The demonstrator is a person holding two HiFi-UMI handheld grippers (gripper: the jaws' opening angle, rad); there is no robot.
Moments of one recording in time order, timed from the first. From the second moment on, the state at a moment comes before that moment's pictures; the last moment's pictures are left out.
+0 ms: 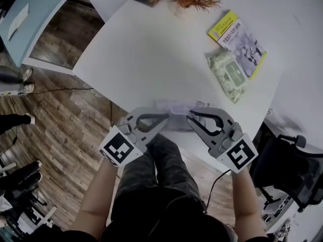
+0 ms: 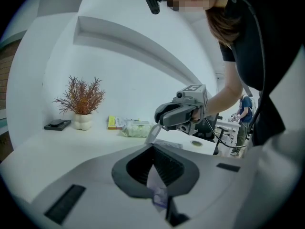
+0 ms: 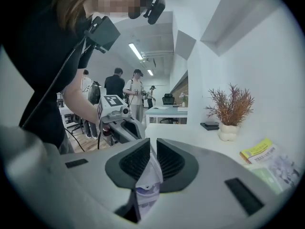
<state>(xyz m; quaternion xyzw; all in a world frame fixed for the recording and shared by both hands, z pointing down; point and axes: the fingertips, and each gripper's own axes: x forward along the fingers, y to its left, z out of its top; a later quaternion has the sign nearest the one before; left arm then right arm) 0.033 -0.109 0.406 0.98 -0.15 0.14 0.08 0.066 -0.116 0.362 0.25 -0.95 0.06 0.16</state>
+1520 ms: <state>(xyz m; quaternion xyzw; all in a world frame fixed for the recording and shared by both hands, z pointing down) 0.044 -0.156 0.409 0.97 -0.19 0.12 0.14 0.088 -0.157 0.405 0.25 -0.94 0.05 0.23</state>
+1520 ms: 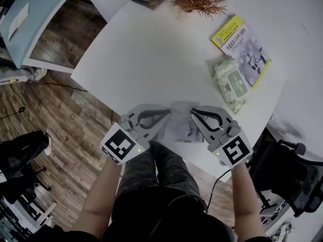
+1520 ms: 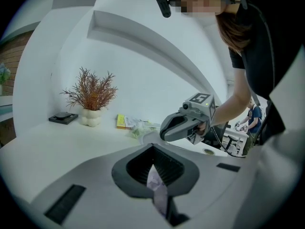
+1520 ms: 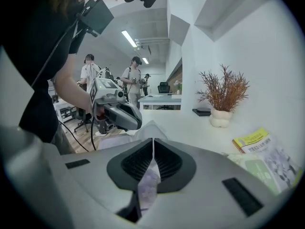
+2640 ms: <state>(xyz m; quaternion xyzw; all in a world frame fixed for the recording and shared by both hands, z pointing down) 0.048 -0.170 0.434 0.96 -0.19 0.14 0.17 0.092 -0.165 0.437 0.20 -0.93 0.14 0.27</state>
